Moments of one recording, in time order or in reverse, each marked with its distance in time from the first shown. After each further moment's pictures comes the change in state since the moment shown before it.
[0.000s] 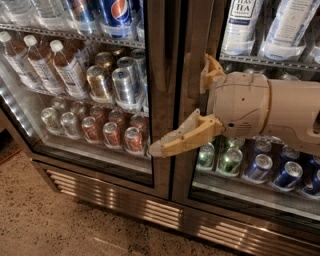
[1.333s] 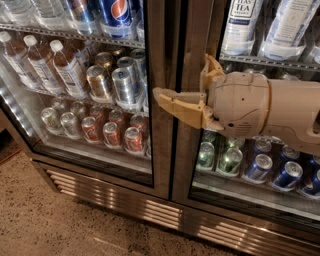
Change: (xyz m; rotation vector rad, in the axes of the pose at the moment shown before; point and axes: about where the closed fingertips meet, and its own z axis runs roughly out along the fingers) arm 0.000 0.000 0.000 0.000 0.000 0.000
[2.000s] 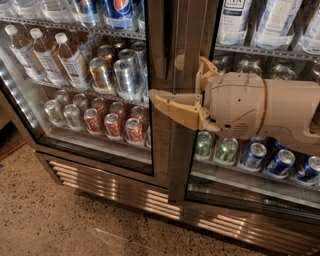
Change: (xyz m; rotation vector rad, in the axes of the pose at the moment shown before) arm 0.000 0.000 0.000 0.000 0.000 0.000
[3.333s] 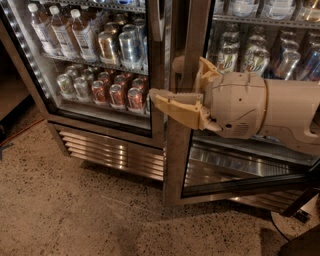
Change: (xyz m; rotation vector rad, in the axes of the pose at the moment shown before) arm 0.000 0.000 0.000 0.000 0.000 0.000
